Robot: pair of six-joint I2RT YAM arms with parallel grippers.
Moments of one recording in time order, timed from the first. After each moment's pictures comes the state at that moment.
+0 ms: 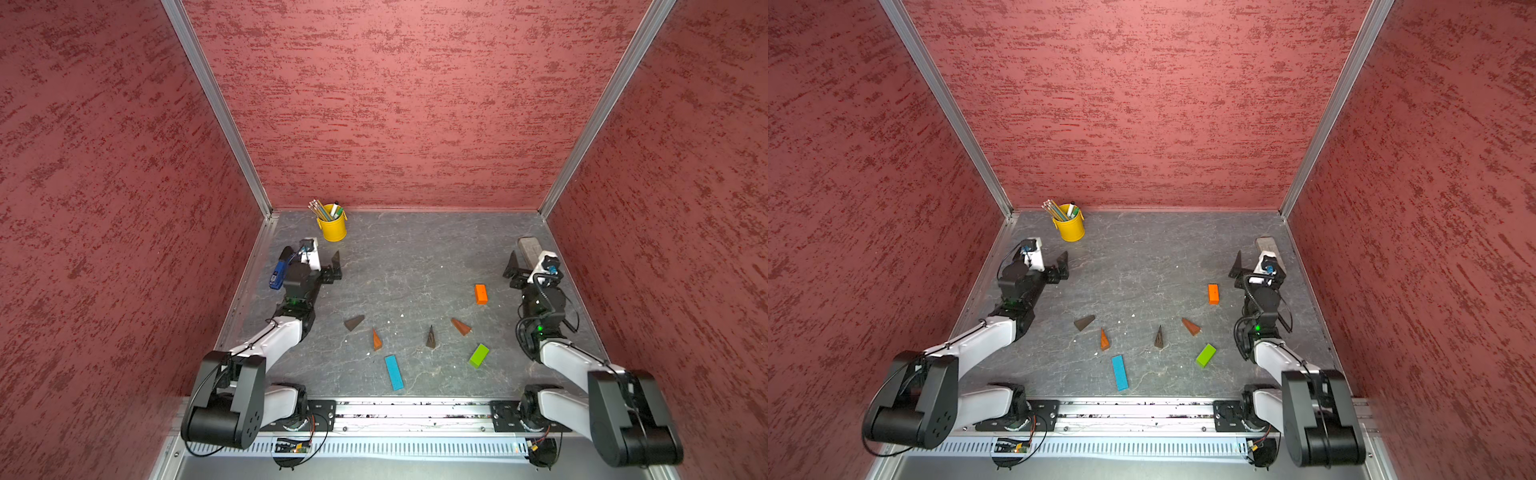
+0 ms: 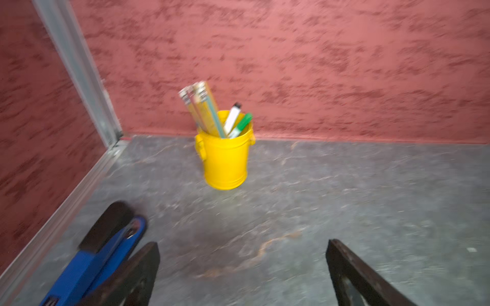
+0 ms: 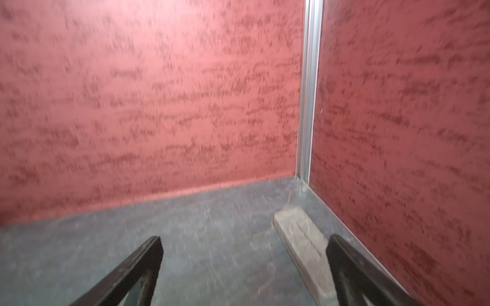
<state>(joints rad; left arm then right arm) -0.20 1.25 0.56 0.49 -0.11 -0.10 0.01 1.11 0.33 0.88 0.23 0.12</state>
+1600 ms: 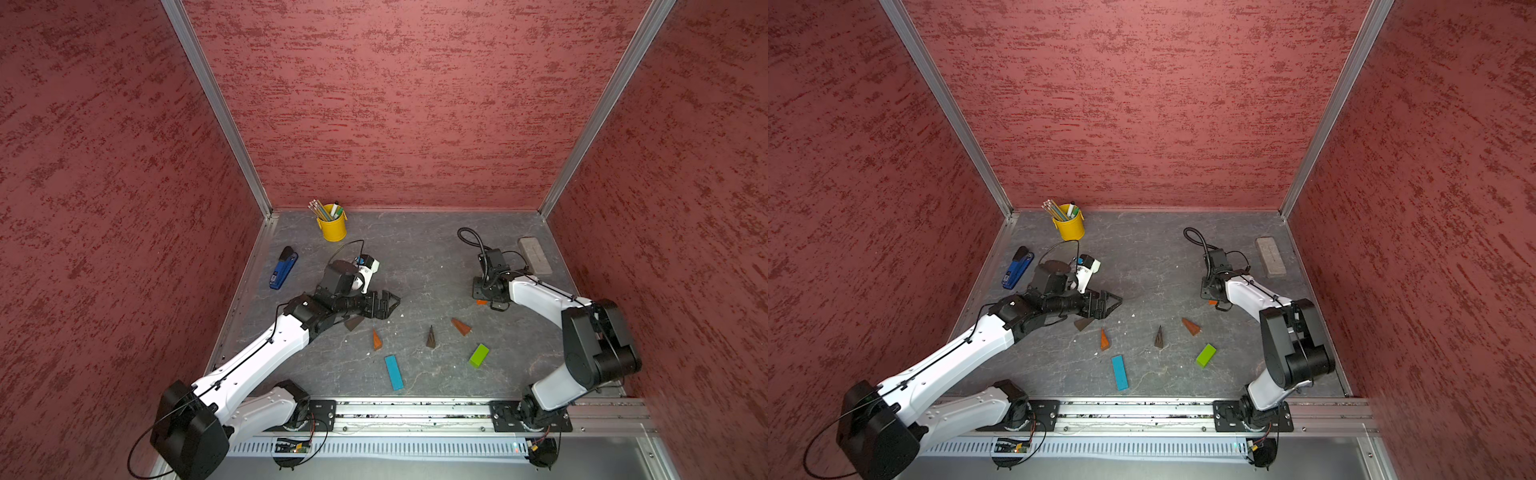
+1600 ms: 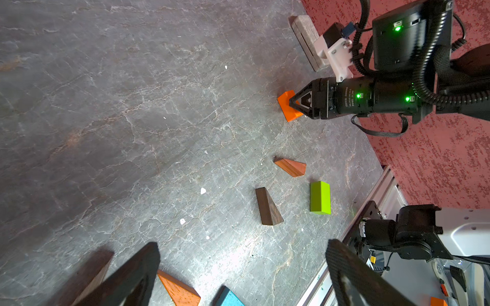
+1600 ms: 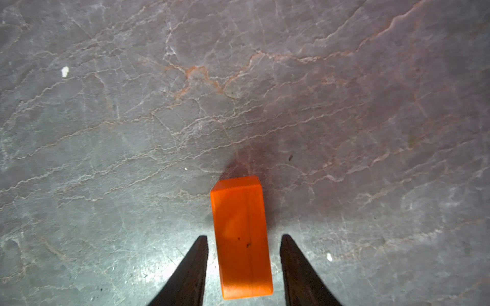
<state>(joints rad) -0.57 1.08 0.80 -0.41 0.34 -0.41 0.25 1.60 0.91 -0.44 0.14 0.38</state>
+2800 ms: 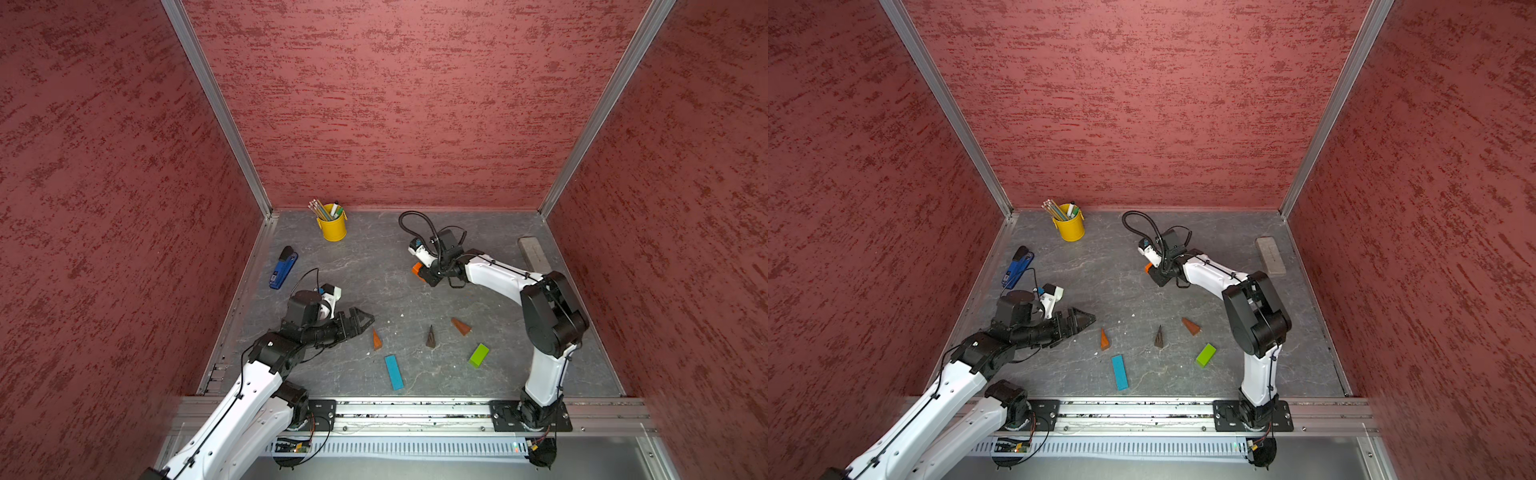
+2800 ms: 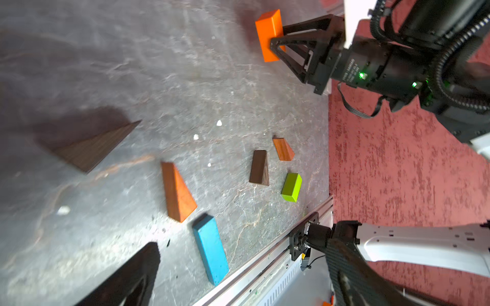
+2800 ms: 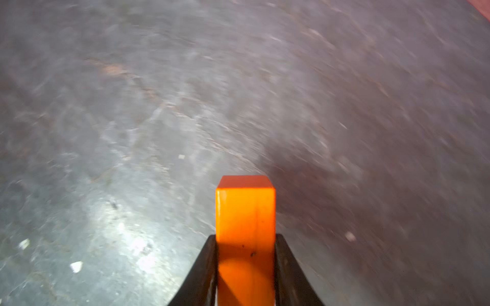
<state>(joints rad) -0.37 0.66 0.54 -0.63 0.49 -0.82 0.53 1.91 1.33 -0.36 -0.19 -0.36</state>
